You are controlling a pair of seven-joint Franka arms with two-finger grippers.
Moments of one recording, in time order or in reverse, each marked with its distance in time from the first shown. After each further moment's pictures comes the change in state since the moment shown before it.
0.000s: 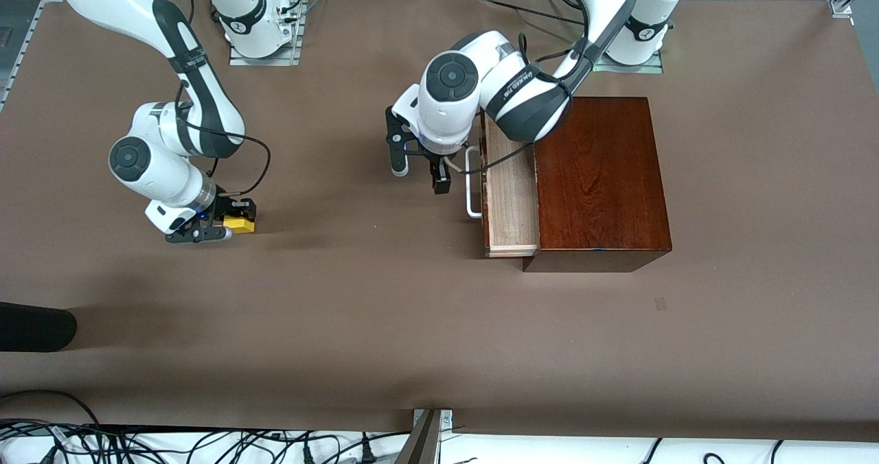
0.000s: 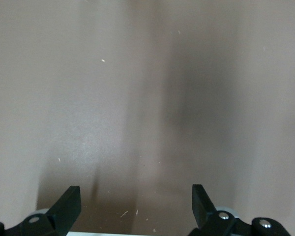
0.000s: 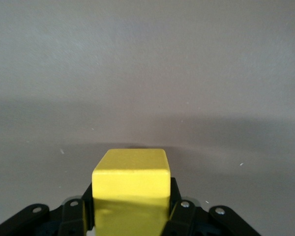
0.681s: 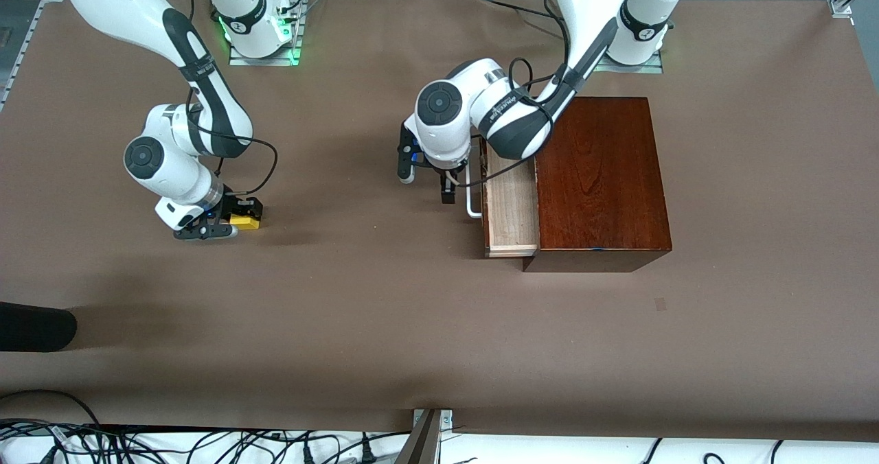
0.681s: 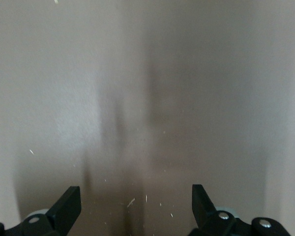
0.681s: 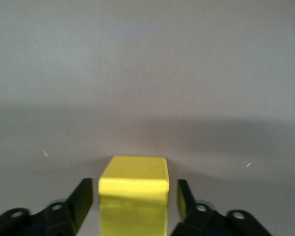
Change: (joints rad) left arm -0.003 0.063 0.005 -0.074 0.132 0.016 0.072; right arm 0.000 0.006 0.000 -0.018 0.000 0.056 0.009
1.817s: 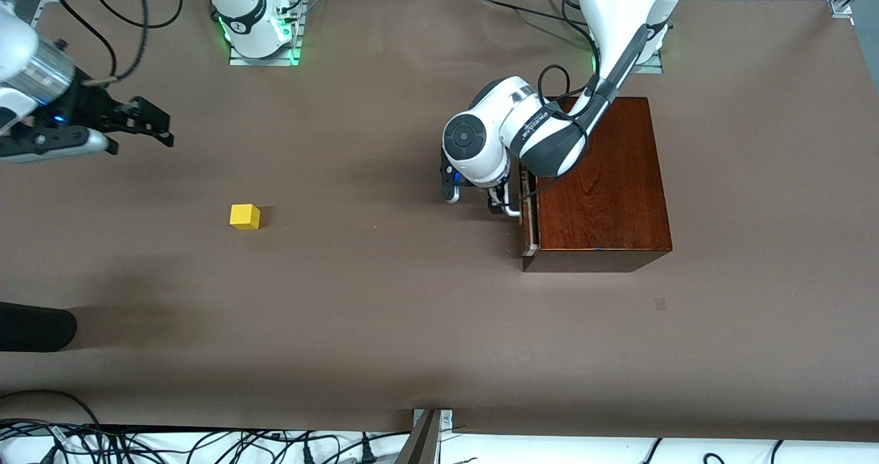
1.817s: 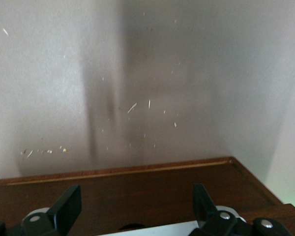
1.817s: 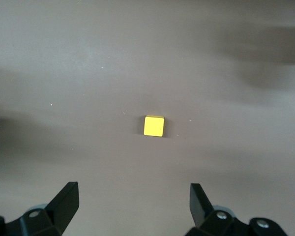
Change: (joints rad) left arm 0.083 -0.022 0.005 -0.006 0.113 -0.228 0.016; right arm 0.000 -0.431 -0.023 0.446 -0.045 -0.872 0.000
